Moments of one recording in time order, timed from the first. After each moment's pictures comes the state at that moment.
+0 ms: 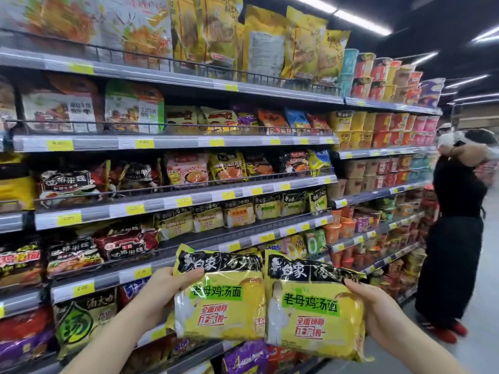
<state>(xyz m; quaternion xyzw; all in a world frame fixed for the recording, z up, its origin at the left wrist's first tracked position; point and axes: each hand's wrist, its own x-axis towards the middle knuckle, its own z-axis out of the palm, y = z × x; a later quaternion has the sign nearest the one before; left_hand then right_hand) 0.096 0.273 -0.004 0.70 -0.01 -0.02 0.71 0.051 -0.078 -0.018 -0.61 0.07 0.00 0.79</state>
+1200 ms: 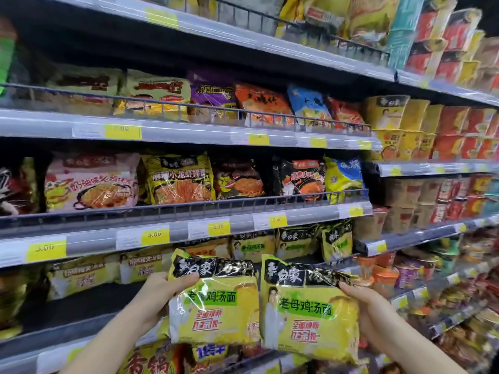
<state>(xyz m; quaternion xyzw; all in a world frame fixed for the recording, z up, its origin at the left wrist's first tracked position) 0.511 0.163 -0.050 0.71 0.04 0.02 0.71 0.489 -0.220 -0.025 -0.62 0.03 0.06 0.78</state>
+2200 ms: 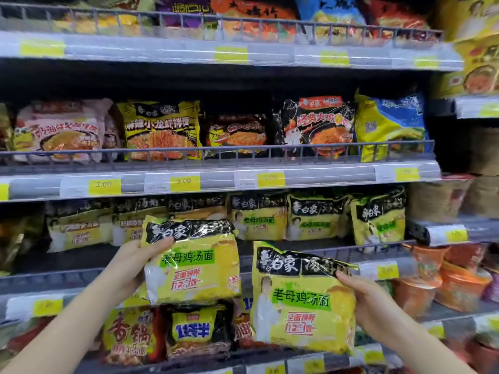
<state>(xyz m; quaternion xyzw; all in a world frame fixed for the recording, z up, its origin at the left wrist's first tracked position) 0.555 0.105 -0.087 0.67 0.14 0.19 0.70 0.645 -0.266 -0.127 -0.60 -0.09 0.18 0.77</state>
